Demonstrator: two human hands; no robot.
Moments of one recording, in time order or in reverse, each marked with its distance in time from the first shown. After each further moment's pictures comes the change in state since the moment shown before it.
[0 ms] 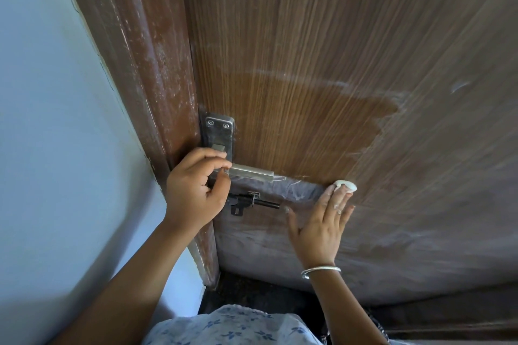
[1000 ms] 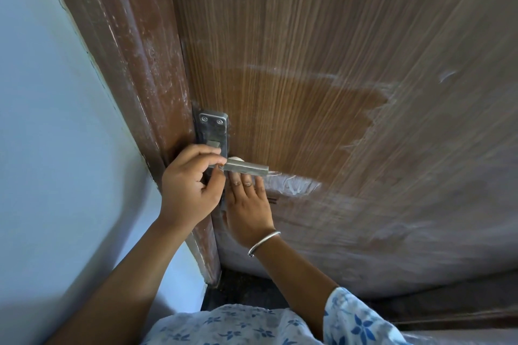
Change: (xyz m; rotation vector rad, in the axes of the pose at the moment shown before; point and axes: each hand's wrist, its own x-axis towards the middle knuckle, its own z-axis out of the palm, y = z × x) left_hand -0.002 -0.001 -0.001 0.024 -0.017 0.029; right_hand 0.001 -0.098 0.014 -0.093 -0.215 -0.636
